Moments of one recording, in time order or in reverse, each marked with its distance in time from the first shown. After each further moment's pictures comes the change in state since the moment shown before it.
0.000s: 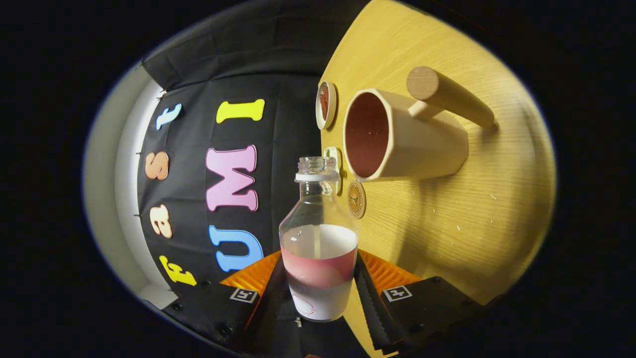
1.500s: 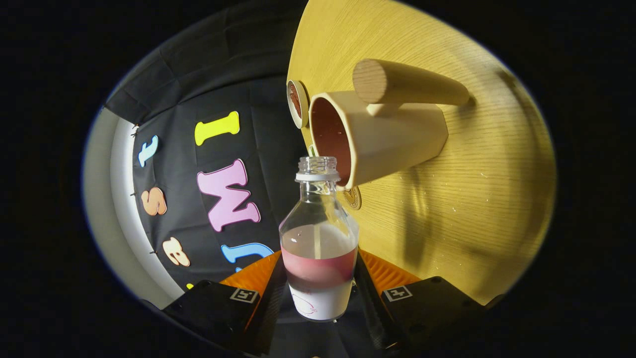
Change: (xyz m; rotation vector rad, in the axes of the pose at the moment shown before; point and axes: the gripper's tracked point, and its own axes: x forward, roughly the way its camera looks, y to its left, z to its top) arm -0.009 0.001 0.013 0.203 0.054 -0.039
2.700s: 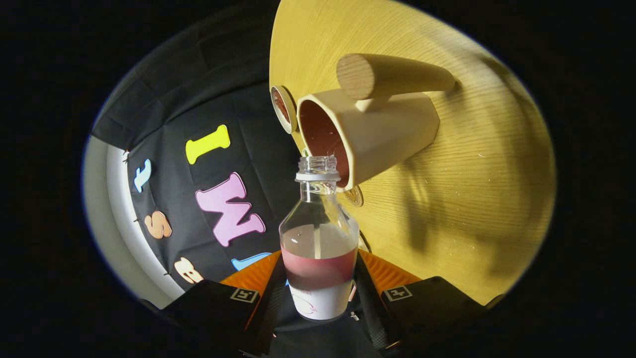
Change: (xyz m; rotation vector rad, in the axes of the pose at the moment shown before) arm -0.003 0.012 0.008 0.155 -0.012 -0.035
